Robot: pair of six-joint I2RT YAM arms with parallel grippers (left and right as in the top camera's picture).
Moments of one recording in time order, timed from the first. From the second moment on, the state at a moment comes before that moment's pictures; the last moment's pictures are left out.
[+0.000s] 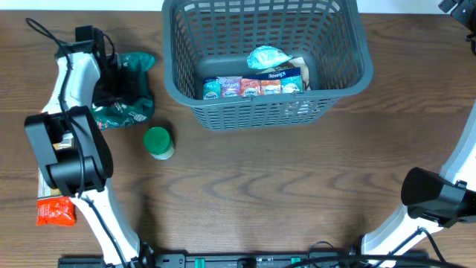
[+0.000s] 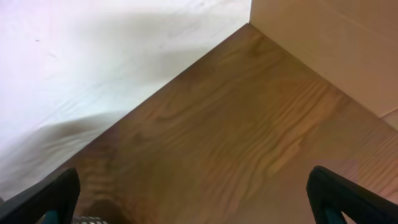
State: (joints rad) left arm 0.20 2.22 1.75 -1.01 0.09 -0.02; right arm -0.31 1.94 2.45 -1.21 0.18 0.38
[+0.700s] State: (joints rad) left arm 0.21 2.16 1.75 -1.03 0.10 0.06; right arm -0.31 1.94 2.45 -1.21 0.18 0.38
